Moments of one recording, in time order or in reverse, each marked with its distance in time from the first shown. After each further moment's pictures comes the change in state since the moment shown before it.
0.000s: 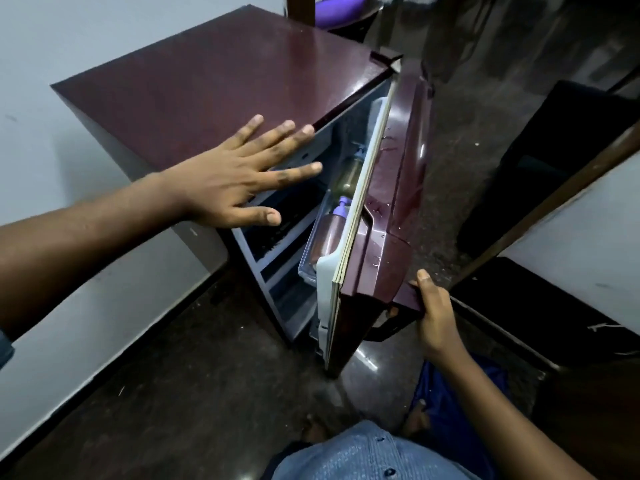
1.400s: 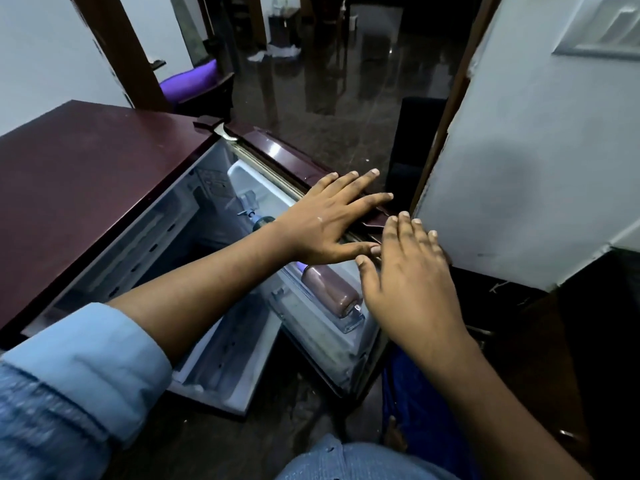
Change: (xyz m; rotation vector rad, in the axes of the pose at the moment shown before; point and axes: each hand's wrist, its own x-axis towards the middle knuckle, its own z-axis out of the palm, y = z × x) left_hand 0.320 0.189 0.000 -0.206 0.127 0.186; right_hand -0.004 -0.143 -0.132 -1.442 0.327 0.010
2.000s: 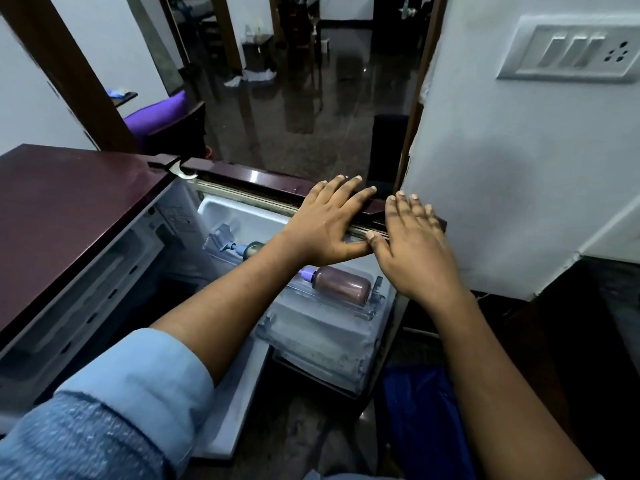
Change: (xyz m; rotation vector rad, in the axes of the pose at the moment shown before) left_hand 0.100 0.000 0.032 0.013 0.084 -0.142; right_hand 0.104 0.098 0.009 0.021 0.070 -0.008
